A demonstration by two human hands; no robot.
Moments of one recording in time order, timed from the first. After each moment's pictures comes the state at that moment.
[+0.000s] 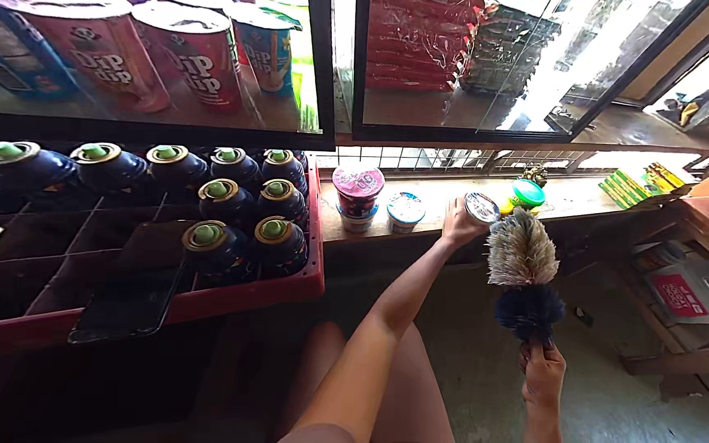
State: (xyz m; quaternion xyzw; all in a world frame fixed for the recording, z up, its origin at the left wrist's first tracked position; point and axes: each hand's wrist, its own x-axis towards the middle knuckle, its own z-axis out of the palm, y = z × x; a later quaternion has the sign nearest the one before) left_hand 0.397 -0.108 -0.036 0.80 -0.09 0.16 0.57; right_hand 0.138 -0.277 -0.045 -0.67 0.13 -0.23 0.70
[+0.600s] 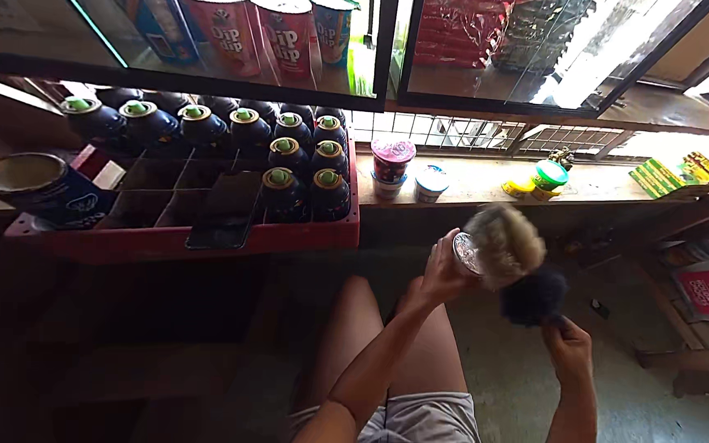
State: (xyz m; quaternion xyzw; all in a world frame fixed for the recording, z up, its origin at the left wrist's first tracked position) left_hand 0.153 -0.048 -0.026 0.78 -0.07 0.12 0.62; right_hand 0.093 -0.313 -0.020 -0.83 -0.05 -0.17 0.53
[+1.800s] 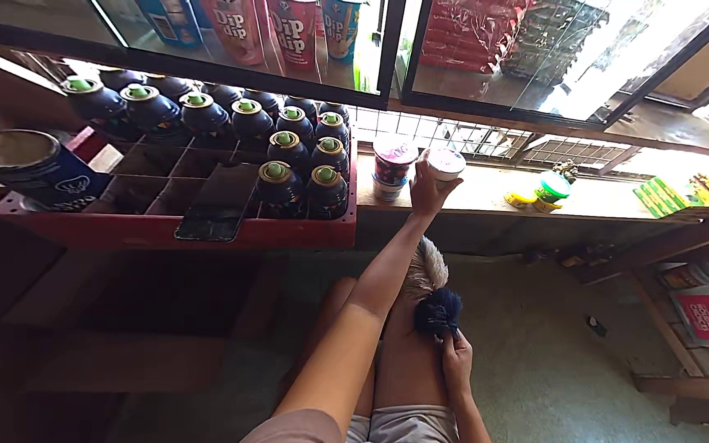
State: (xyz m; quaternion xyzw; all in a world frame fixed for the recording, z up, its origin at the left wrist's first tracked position) left_hand 0.333 0.006 0.000 0.79 0.06 0.37 0.48; right_hand 0.067 -0.188 -0.151 -0.75 0.03 -0.05 0.65
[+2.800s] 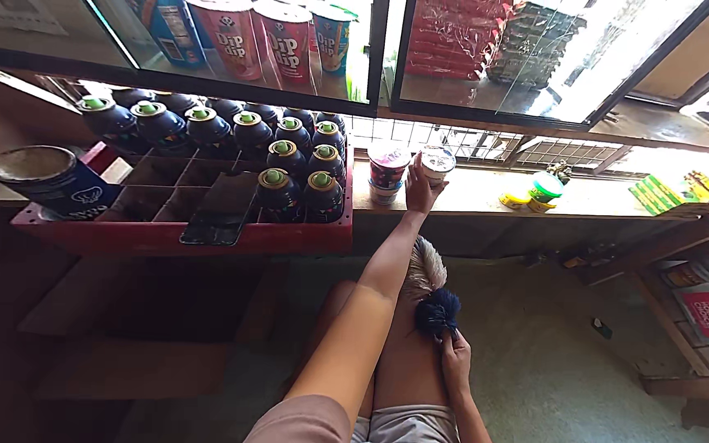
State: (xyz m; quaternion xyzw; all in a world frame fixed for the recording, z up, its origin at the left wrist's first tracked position) left_hand 0.361 0.008 -0.021 0.80 0.05 0.44 0.41; right_hand 0.068 -0.193 -0.155 -0.75 0.02 -0.06 0.66
